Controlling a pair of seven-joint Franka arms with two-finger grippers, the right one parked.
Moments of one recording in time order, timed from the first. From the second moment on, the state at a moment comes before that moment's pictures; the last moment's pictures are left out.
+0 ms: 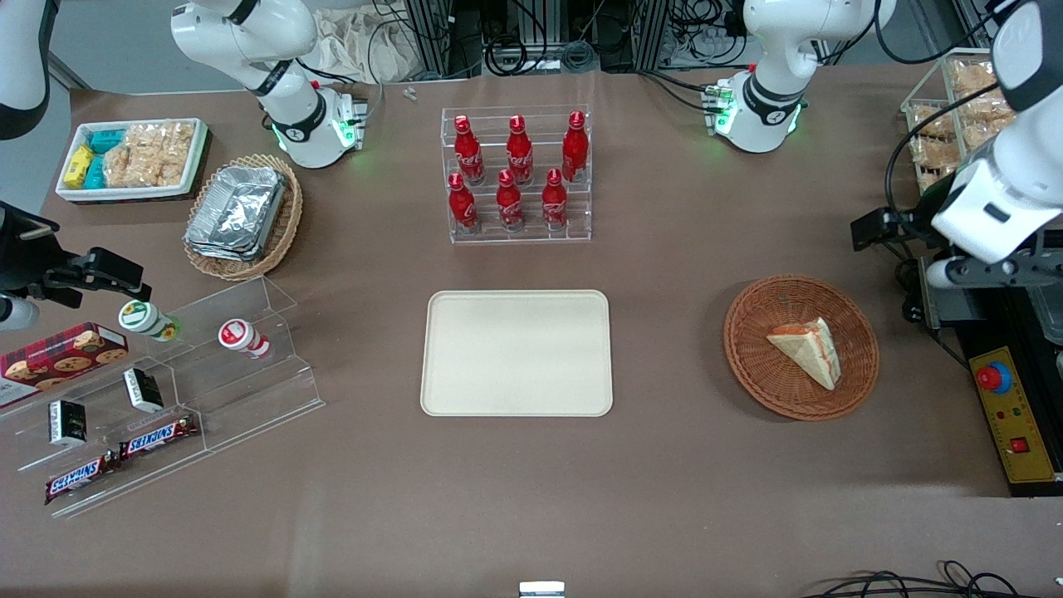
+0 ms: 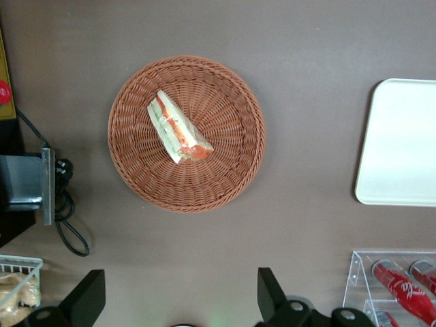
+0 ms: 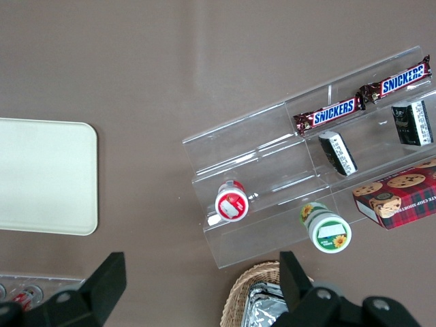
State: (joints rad) arm -0.06 0.04 -0.03 -1.64 -0.02 1.59 -0.14
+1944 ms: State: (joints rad) arm -0.03 0.21 0.03 -2.19 -0.01 2.37 -0.70
